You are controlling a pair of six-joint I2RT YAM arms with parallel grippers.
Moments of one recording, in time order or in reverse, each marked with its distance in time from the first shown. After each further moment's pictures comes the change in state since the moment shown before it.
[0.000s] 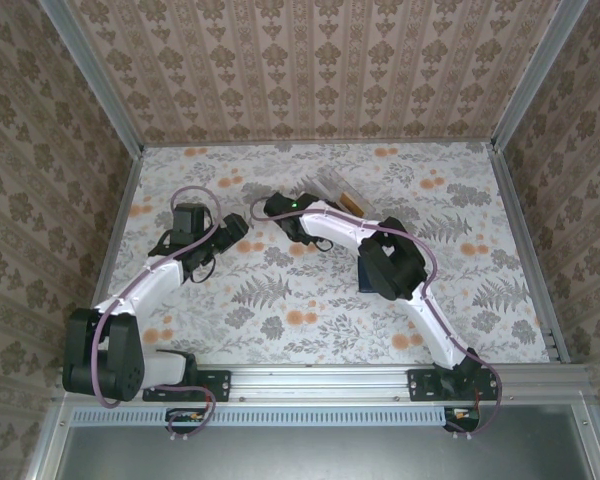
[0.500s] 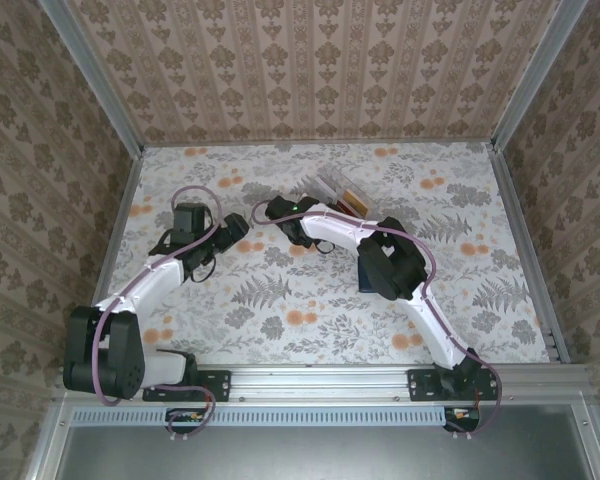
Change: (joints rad) left arm 0.000 0.011 0.003 0.003 0.008 0.000; right arm 0.000 -0.007 -0.042 0.037 0.058 -0.006
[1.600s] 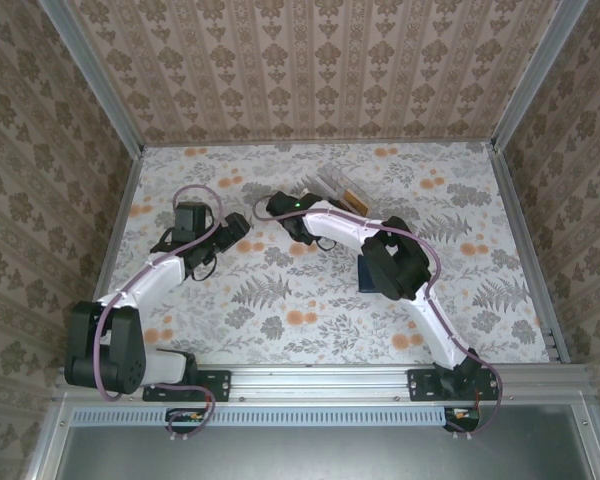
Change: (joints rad) left arm 0.000 0.027 0.013 0.001 0.008 -0.006; right arm -0.008 -0.031 -0.002 0.008 0.012 -0.011
